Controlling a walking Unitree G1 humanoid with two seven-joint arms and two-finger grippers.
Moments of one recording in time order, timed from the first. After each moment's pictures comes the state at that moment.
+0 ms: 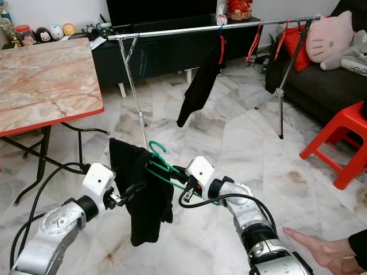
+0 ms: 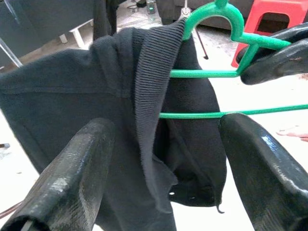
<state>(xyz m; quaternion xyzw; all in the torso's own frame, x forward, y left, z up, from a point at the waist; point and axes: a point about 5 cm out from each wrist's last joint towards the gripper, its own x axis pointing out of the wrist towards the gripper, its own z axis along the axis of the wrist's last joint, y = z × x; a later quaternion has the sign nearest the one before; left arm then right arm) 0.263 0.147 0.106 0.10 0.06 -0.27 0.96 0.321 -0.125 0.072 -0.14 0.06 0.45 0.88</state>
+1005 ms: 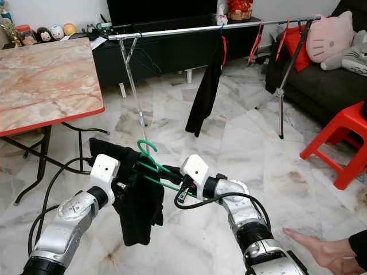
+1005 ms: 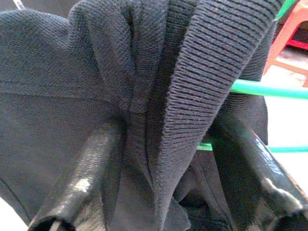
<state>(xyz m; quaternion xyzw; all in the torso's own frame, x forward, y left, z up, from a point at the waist) 0.293 0.144 0.095 0.06 0.08 -0.20 0.97 0.319 -0.110 0.082 -0.11 0.03 0.51 0.85</state>
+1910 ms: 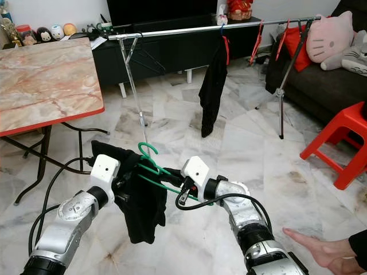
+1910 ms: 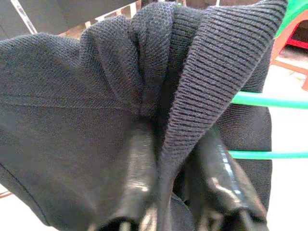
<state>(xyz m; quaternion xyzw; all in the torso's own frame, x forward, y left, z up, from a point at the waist) 0.294 0.143 0.096 0.07 0.08 -0.21 0.97 0.317 -0.112 0.079 -0.11 0.04 0.51 0.85</state>
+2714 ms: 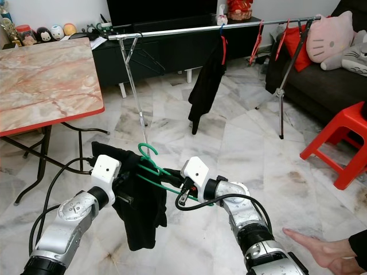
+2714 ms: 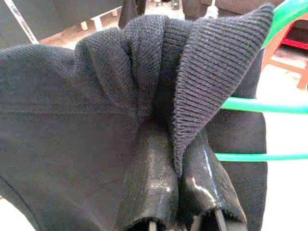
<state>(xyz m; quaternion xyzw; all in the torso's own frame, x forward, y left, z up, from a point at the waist) 0.294 0.142 0.095 0.07 0.08 -0.22 0.97 0.316 -0.112 0.076 -0.11 0.05 0.51 0.85</state>
